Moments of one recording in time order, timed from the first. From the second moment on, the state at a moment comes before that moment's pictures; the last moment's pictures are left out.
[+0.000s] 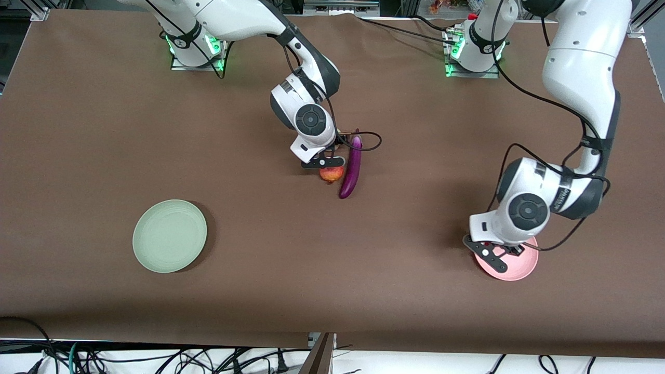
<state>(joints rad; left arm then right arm) 0.04 0.76 -0.20 -1.45 0.44 2.14 0.47 0.71 0.67 0.12 -1.66 0.21 2.17 0.63</state>
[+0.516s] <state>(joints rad) 0.07 0.79 -0.22 -1.43 0.43 2.17 0.51 0.71 0.67 0.12 -1.64 0.25 2.17 0.63</state>
